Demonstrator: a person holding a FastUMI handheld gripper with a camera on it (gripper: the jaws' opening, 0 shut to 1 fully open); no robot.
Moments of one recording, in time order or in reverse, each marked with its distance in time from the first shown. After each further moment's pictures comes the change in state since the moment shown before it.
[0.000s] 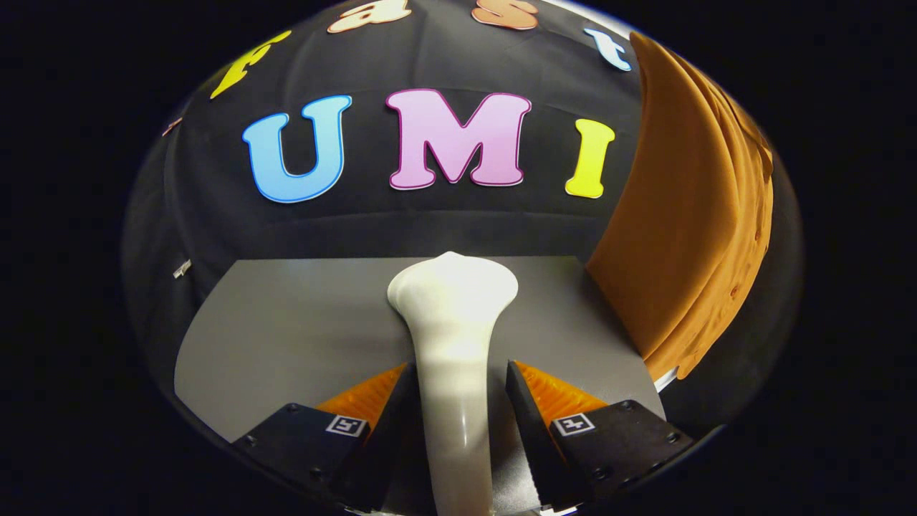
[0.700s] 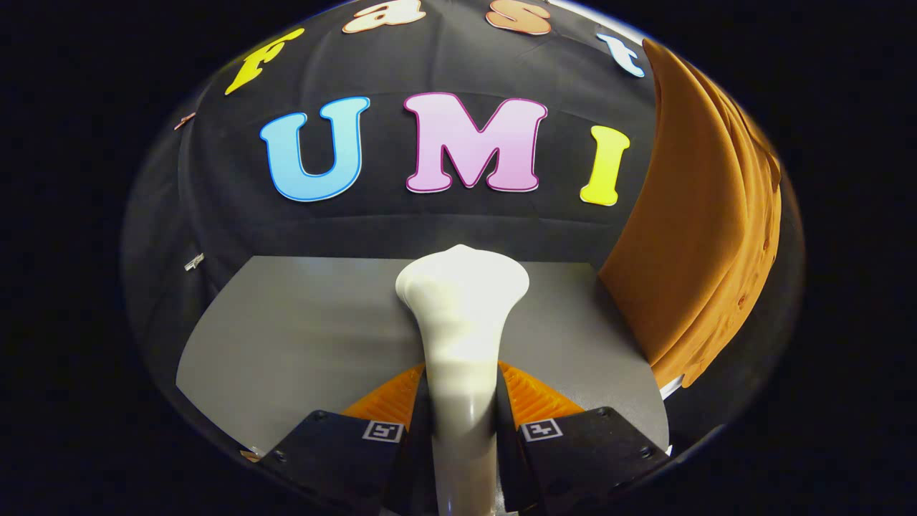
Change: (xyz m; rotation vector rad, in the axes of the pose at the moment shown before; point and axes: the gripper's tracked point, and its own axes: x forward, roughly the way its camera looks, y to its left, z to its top) arm -0.008 0.005 0.014 -0.021 -0.070 0.052
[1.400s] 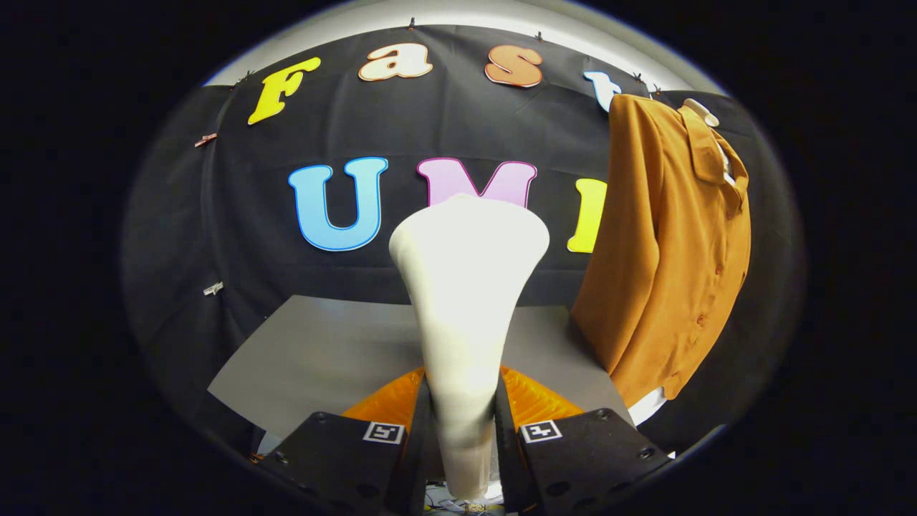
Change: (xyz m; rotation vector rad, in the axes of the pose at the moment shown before) arm -0.104 0.005 0.027 0.015 -0.232 0.003
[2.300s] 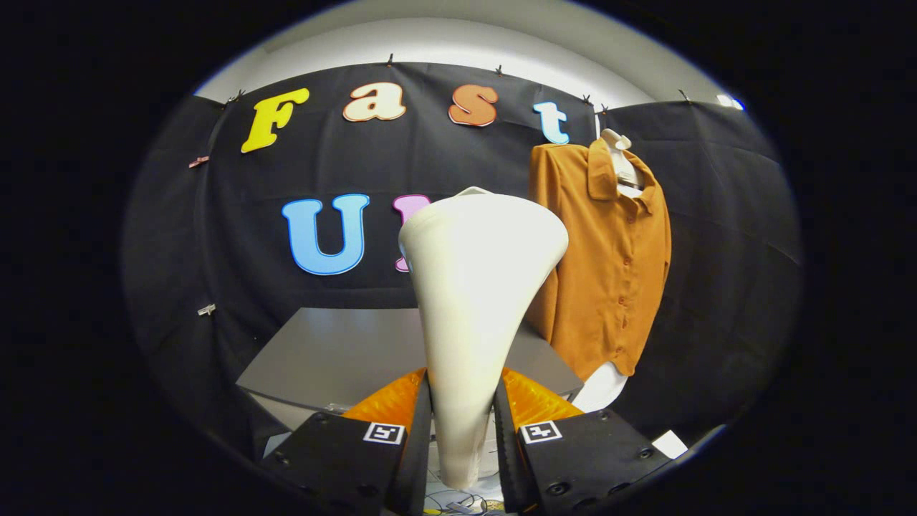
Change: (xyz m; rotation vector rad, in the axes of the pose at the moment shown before) arm -0.138 -0.021 -0.013 0.071 -0.116 -0.169
